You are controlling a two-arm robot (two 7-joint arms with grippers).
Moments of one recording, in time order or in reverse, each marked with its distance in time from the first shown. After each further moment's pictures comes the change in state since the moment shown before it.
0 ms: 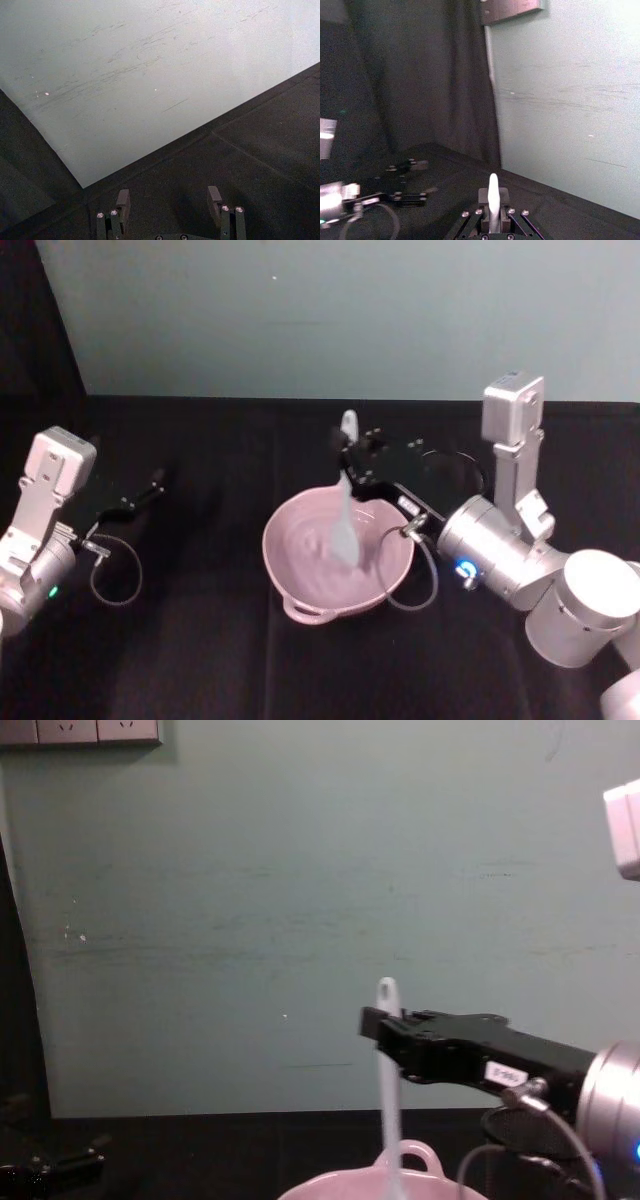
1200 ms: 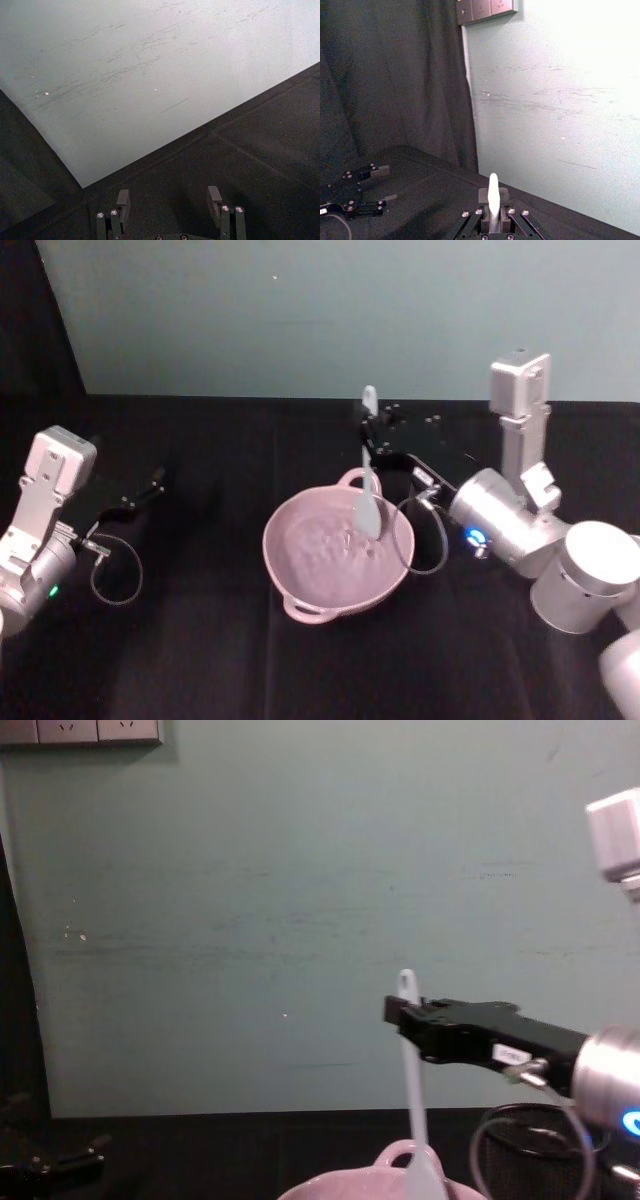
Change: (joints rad) left arm 0.000 0.000 0.000 0.000 0.000 0.000 0.000; right arm 0.090 -0.021 0.018 0.129 -0.017 -0.035 -0.013
